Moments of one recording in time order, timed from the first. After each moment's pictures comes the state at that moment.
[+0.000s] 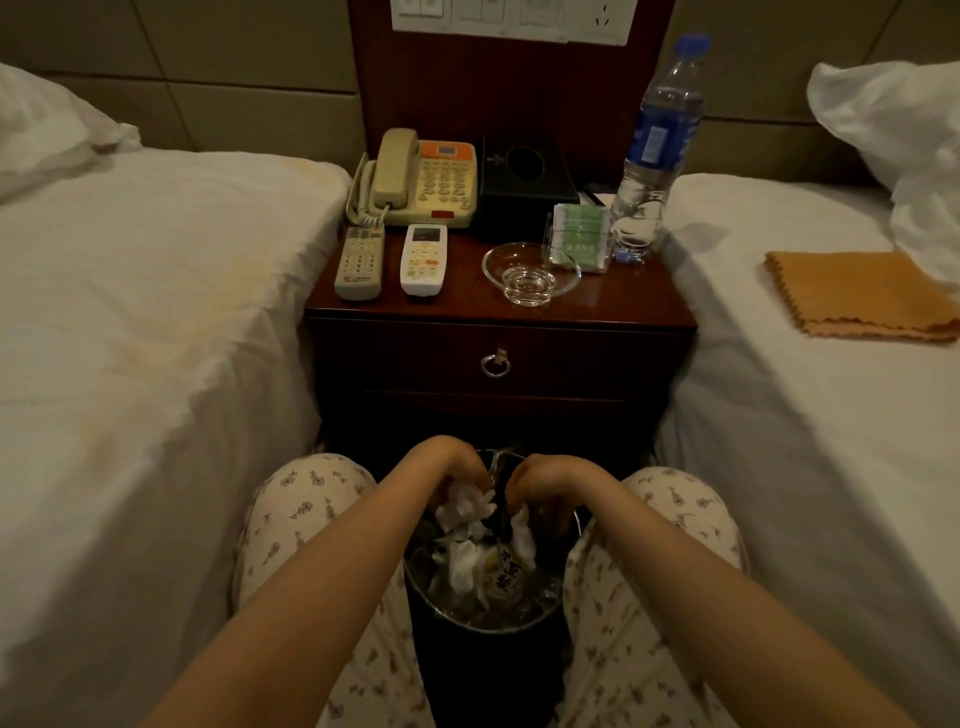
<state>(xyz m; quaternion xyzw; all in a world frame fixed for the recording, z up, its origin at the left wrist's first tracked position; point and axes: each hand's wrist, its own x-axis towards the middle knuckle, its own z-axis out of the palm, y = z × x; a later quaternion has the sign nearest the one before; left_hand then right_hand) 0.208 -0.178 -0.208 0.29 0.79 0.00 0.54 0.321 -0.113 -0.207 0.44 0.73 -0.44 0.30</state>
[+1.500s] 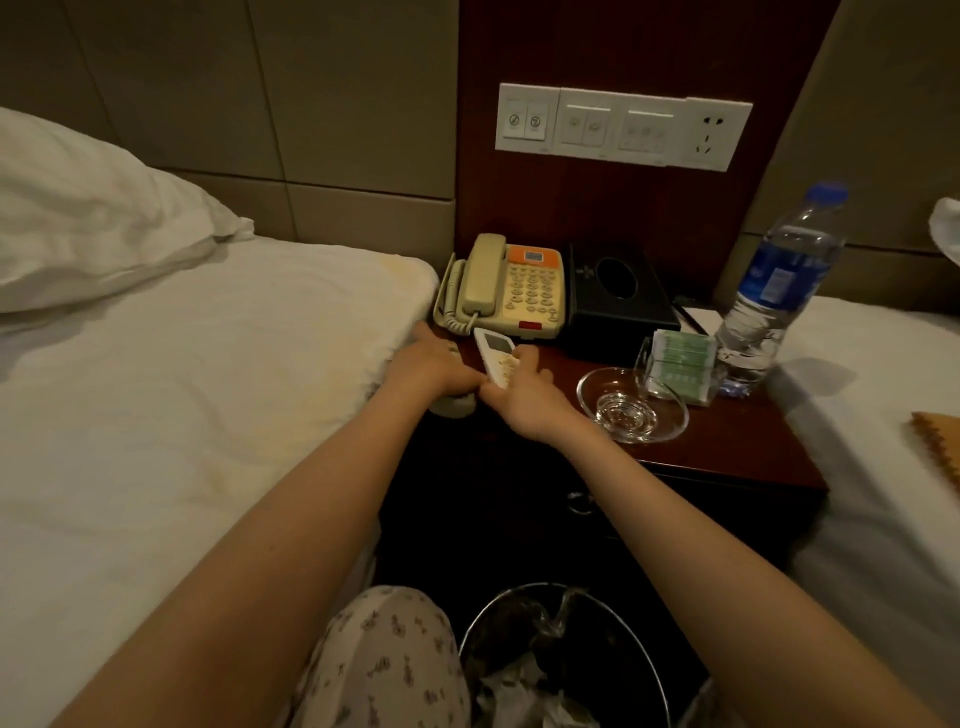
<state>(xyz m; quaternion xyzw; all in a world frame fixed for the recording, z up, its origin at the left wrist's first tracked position) 0.051 -0.151 -0.066 0.24 0.92 0.25 0.17 0.160 -0.088 -0.080 0.35 0.87 -0.33 -0.07</state>
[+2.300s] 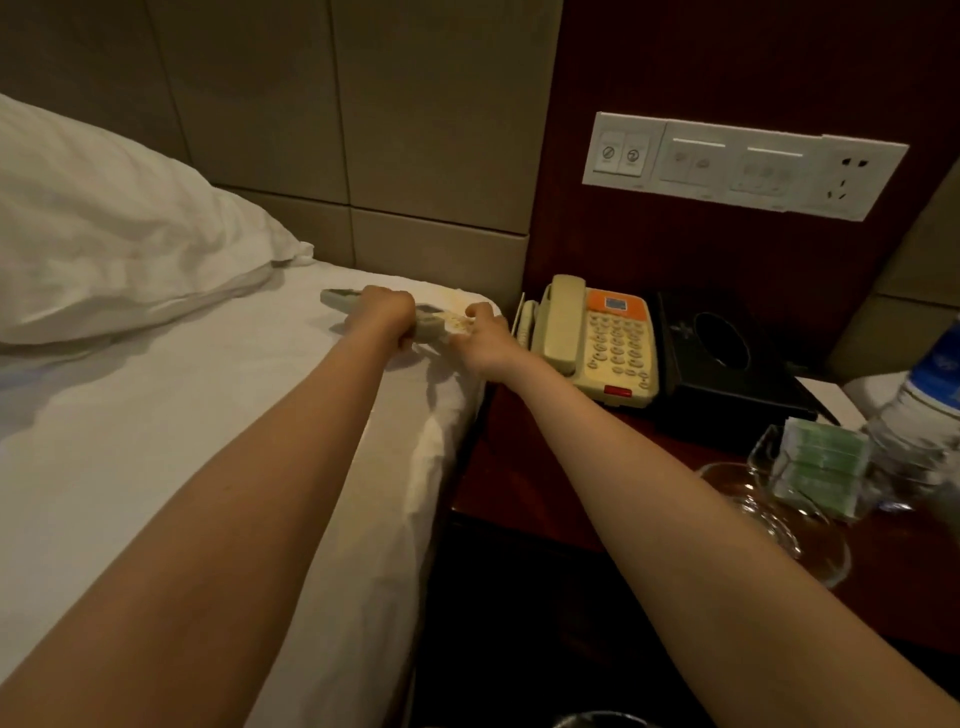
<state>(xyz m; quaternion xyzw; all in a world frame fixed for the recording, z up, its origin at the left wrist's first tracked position) -0.112 -0.158 -0.032 0.09 0.81 0.56 0.13 -0.025 -0.071 -0.049 0.24 0.90 -0.36 -0.09</state>
